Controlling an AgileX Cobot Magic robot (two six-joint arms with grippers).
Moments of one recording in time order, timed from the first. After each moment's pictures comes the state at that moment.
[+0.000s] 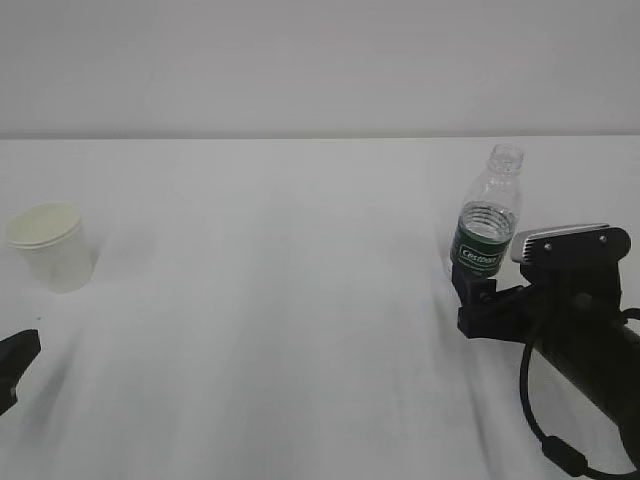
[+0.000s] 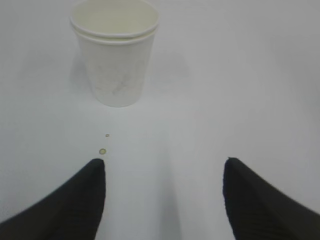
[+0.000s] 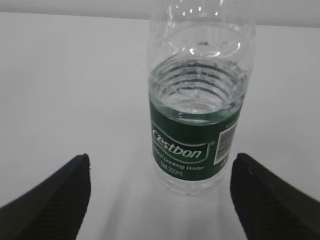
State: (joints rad) left arm -0.11 1.65 -0.01 0.03 -1.15 -0.16; right arm 0.39 1.96 -0.39 0.21 -1.15 -0.02
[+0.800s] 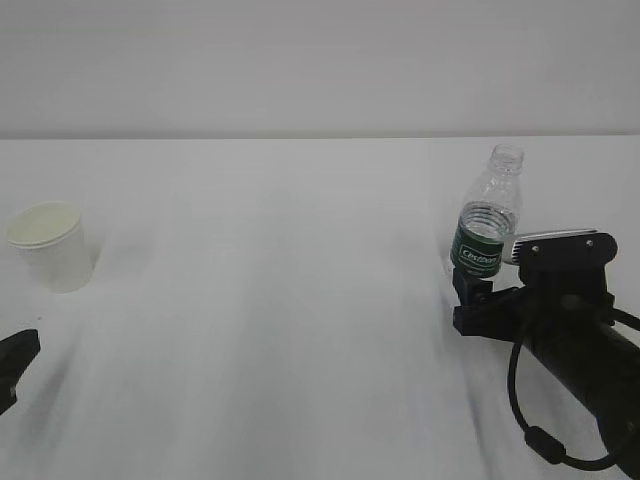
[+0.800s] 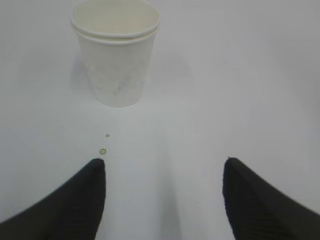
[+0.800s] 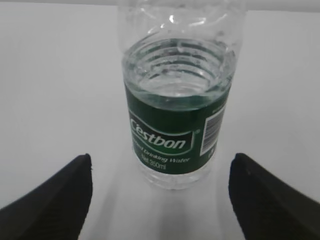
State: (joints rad) left arm -0.11 1.65 -0.01 0.03 -1.15 -0.16; right arm 0.39 2.03 -0.44 0.26 -1.15 -0.02
